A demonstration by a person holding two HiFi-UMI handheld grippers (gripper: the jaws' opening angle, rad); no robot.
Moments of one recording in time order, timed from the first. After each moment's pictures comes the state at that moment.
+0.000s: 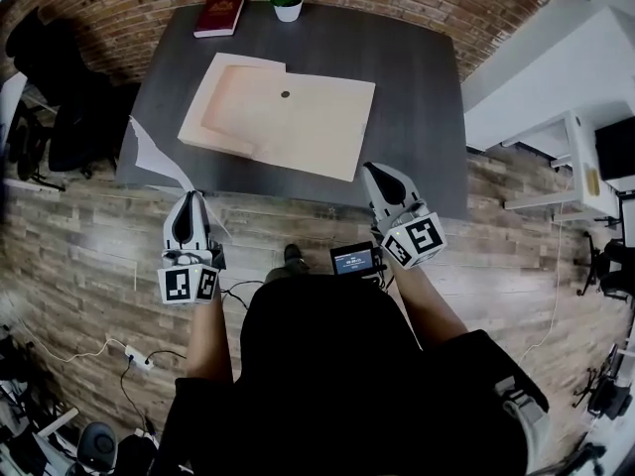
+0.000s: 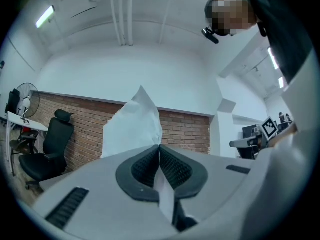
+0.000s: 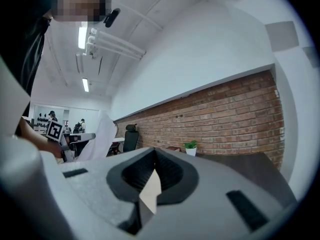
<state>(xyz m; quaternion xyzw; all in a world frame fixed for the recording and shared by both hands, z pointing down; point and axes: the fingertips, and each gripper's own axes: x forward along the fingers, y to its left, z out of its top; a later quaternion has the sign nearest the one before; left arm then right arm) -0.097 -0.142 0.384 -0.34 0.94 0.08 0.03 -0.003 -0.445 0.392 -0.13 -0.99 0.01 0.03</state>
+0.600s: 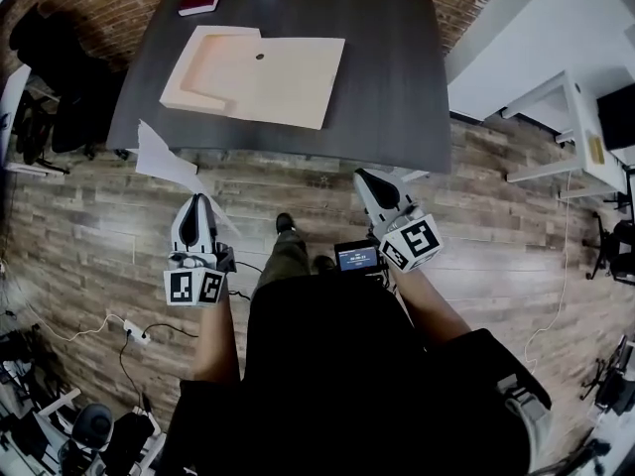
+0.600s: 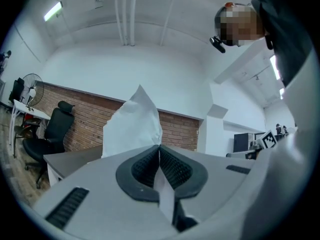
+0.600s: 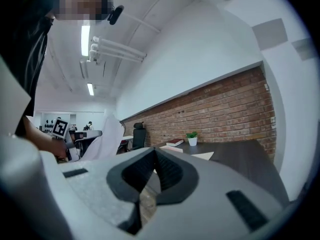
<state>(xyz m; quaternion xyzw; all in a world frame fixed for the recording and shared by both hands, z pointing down) 0.073 -0.185 0.392 -0.35 0.93 0.11 0.01 0.162 -0.459 0.422 -0.16 -0.98 0.04 0.05</state>
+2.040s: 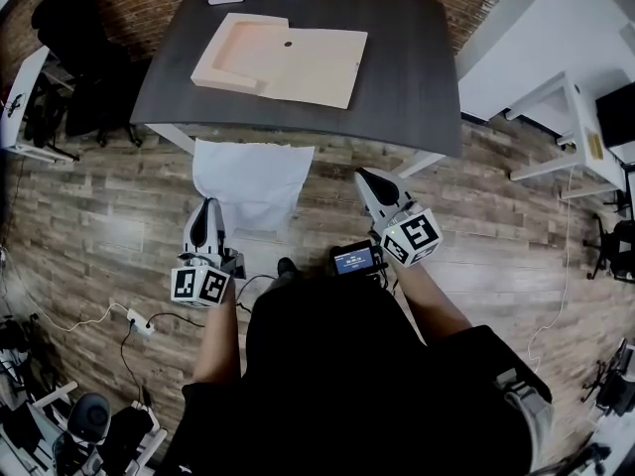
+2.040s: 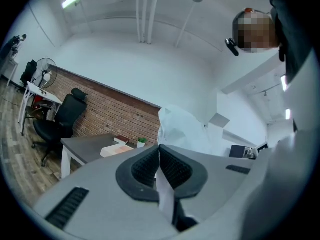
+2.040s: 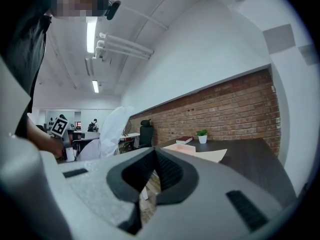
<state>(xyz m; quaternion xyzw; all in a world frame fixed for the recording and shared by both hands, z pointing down) 0.134 -0.070 0.407 -0.34 0.92 0.18 -0.04 0.207 -0.349 0.415 -0.18 -0.98 0.03 0.06</state>
